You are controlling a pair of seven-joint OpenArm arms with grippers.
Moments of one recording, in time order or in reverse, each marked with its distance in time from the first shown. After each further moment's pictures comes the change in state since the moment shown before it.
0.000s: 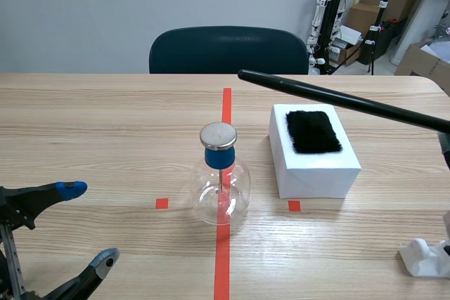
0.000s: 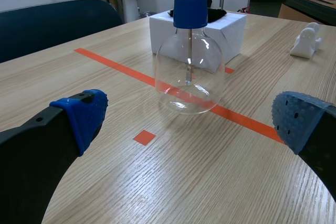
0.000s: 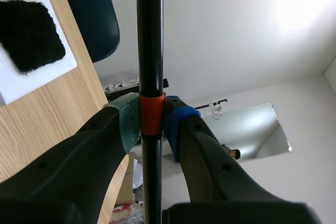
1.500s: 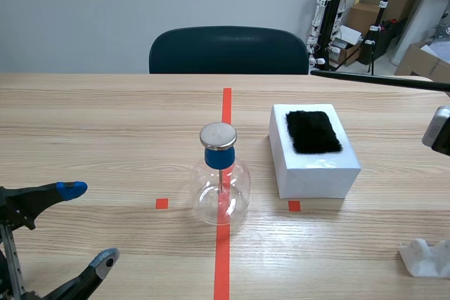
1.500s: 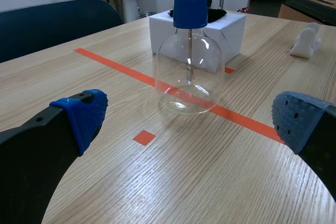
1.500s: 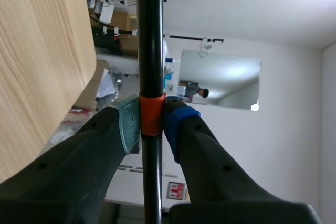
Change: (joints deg) left arm 0.0 0.0 0.0 0.0 0.0 0.0 0.0; right arm 32.5 5.9 0.0 -23.8 -24.6 7.5 -19.5
